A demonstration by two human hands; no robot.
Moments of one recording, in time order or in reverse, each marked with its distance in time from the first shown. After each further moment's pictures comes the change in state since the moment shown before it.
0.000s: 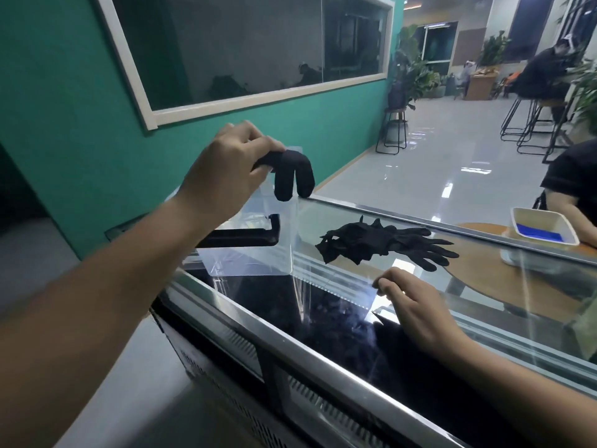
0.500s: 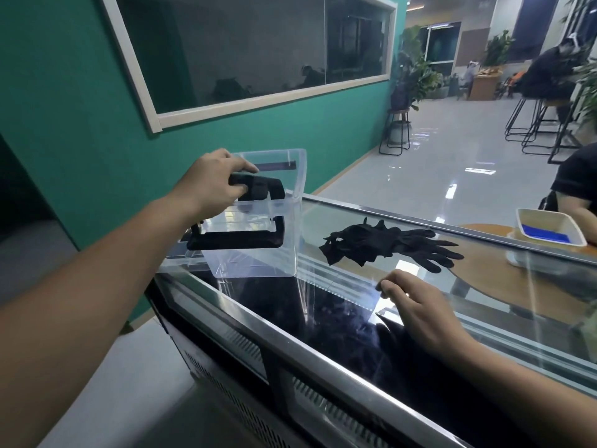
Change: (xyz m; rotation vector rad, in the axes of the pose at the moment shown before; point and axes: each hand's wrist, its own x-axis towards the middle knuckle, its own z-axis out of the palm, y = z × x) left_hand -0.008 -0.049 0.008 -0.054 -0.310 -0.385; right_hand -0.001 -0.003 -0.001 -0.010 -0.022 -0.005
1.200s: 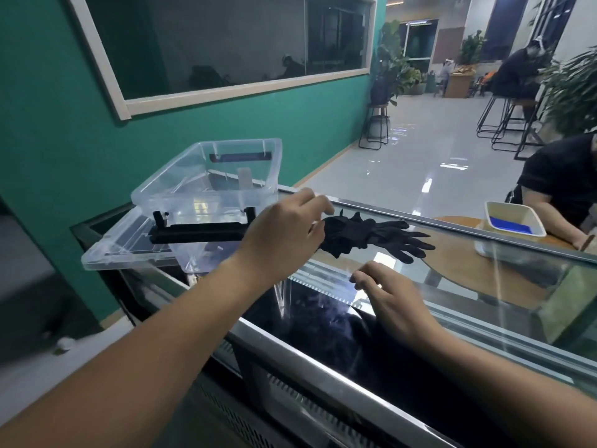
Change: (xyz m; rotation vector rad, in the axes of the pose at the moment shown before) left_hand -0.060 0.126 0.097 -0.216 0.172 0.430; right_hand 0.001 0.000 0.000 -0.006 -0.007 0.007
